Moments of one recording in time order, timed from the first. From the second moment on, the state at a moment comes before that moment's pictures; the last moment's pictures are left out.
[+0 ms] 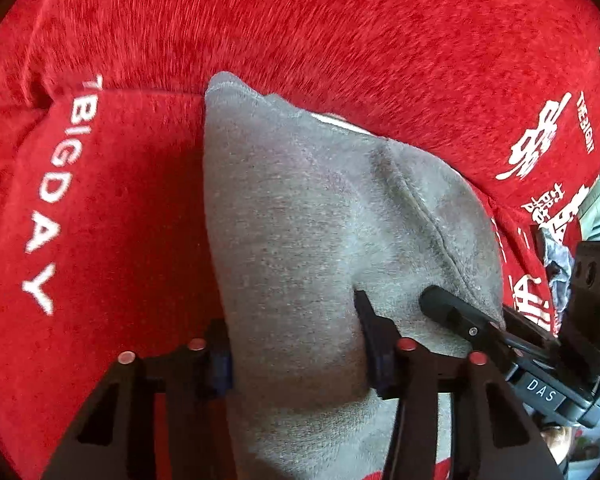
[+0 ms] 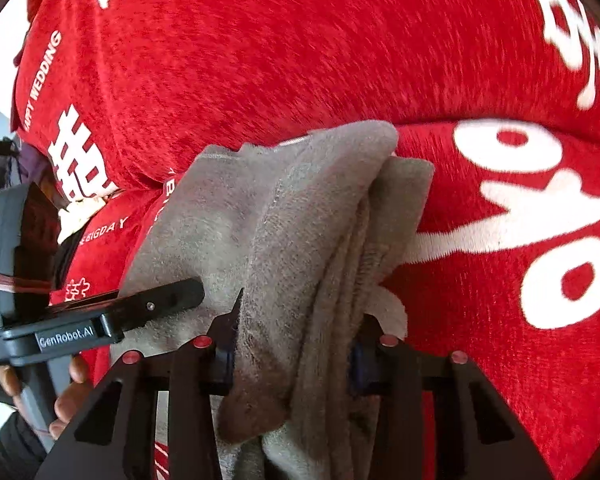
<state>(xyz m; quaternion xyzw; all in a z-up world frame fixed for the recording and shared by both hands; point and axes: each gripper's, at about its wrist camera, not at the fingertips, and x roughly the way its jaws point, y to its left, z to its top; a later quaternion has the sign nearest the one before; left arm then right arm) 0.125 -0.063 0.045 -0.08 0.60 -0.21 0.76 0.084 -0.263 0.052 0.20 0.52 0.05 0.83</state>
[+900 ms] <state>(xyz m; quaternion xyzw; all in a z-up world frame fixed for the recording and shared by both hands) 0.029 0.025 0.131 -0.06 0.55 -0.20 0.81 -0.004 -0.149 0.150 0.12 0.49 0.06 0.86</state>
